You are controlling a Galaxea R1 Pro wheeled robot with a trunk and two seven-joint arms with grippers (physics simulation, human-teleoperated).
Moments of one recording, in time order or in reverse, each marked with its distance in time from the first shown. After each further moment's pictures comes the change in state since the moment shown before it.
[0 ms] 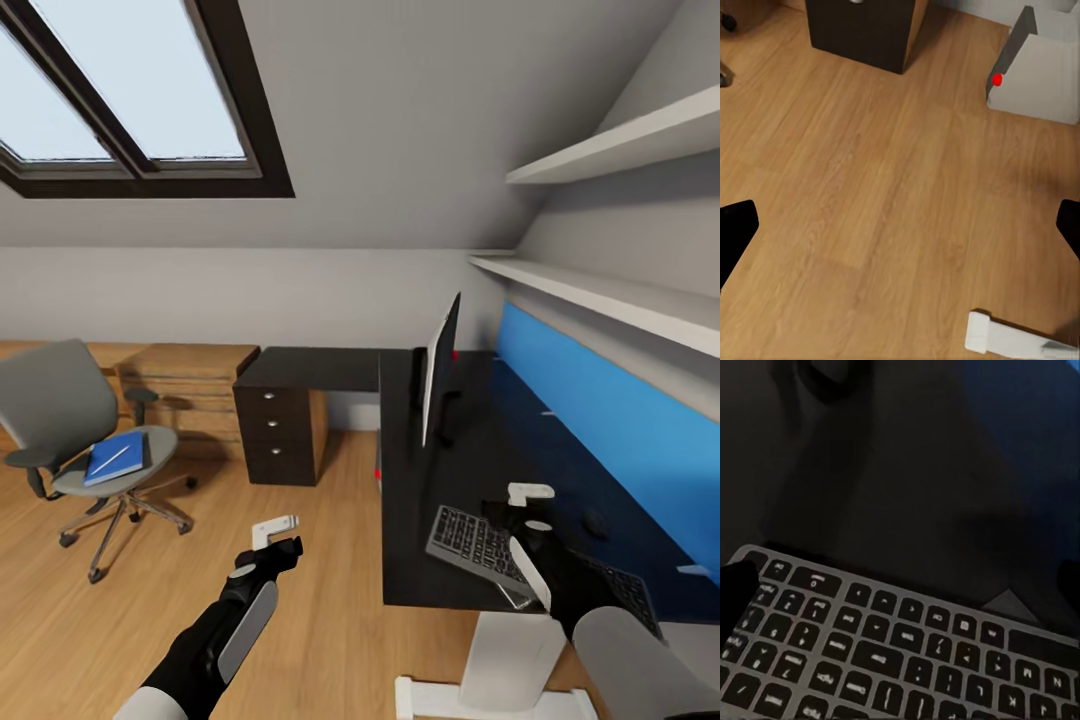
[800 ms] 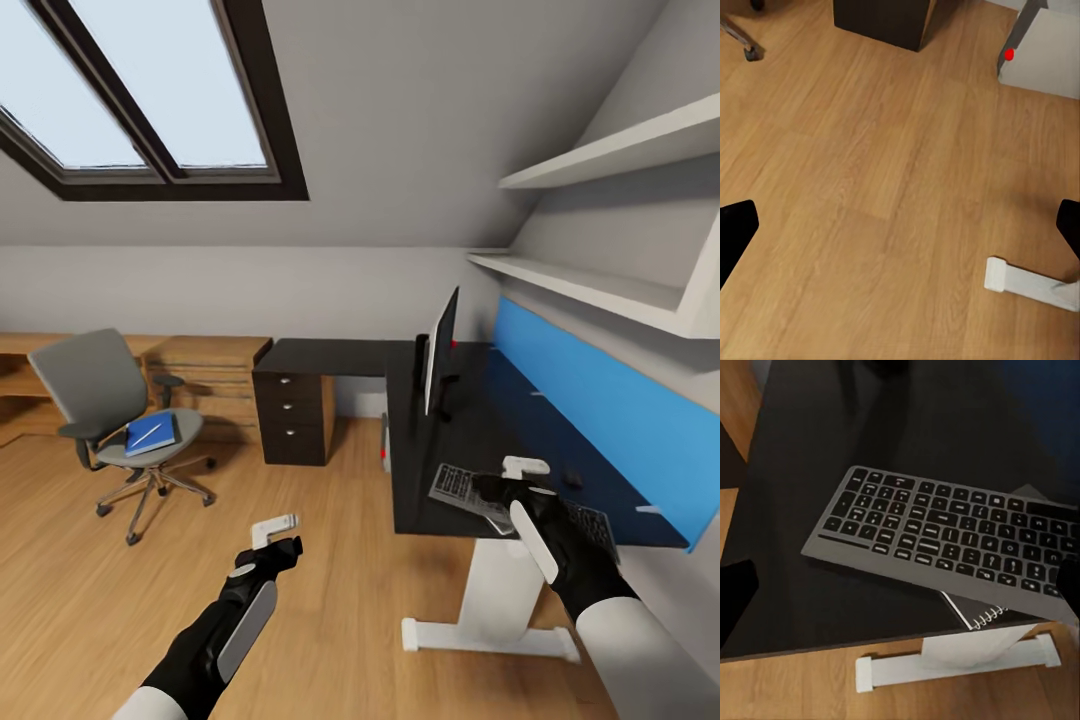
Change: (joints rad) left arm 0.000 0.001 0.000 -0.003 0.001 0.001 0.000; right arm 0.006 -0.010 -0.001 -0.278 -0.149 0.277 -0.003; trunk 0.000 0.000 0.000
